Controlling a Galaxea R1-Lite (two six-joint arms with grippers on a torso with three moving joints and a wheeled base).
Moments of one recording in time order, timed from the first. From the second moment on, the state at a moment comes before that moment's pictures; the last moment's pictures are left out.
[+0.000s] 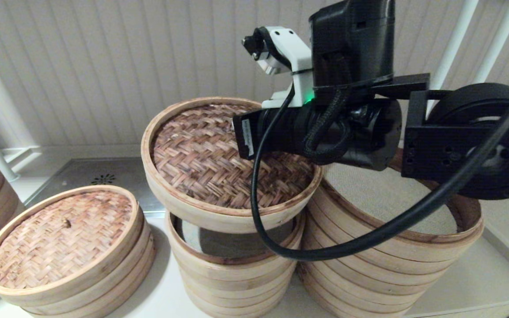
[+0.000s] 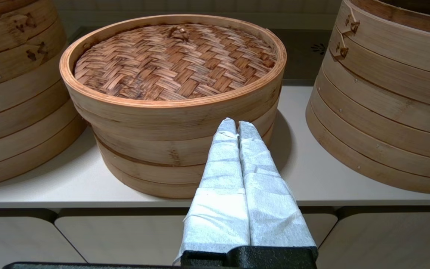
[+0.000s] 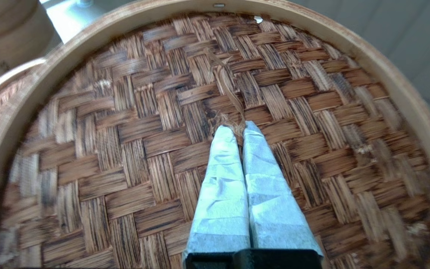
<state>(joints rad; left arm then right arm) 0.00 0.00 -0.01 0.00 0.00 -0.01 0.86 1.81 -1.62 -0.05 -0.19 0.02</state>
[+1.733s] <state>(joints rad) 0.00 0.00 -0.01 0.00 0.00 -0.01 0.40 1.41 -1.29 0.09 -0.18 0.03</state>
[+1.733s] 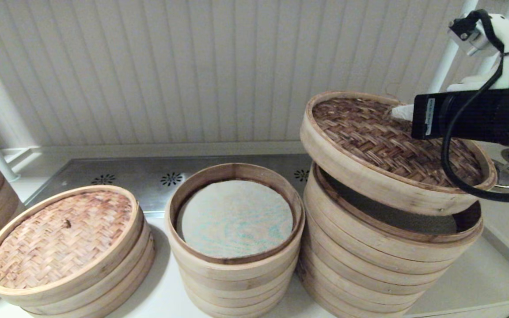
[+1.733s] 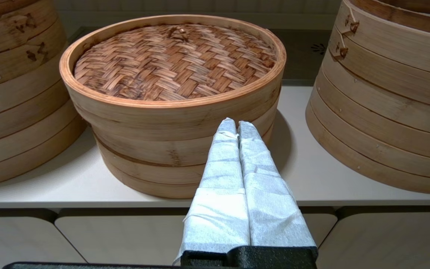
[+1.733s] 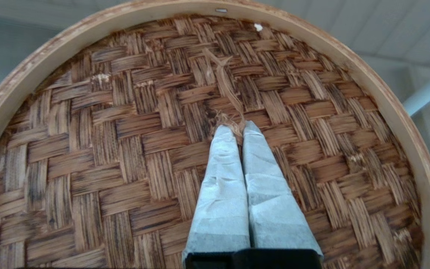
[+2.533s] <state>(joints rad) 0.00 0.00 -0.01 0.00 0.00 -0.01 0.30 1.39 -1.13 0.07 -0.08 0.04</state>
